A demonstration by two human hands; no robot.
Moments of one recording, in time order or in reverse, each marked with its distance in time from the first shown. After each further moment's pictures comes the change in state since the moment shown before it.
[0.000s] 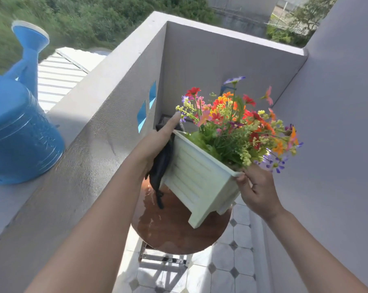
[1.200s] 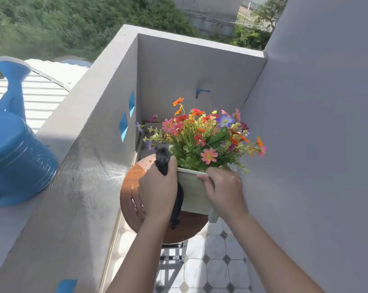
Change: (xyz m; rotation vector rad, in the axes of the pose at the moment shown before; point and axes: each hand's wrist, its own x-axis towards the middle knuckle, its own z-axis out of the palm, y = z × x) left_hand -0.105 -0.005 0.037 0.537 0.495 0.238; right_hand 0.005 -0.066 0.011 -0.460 0.012 0.177
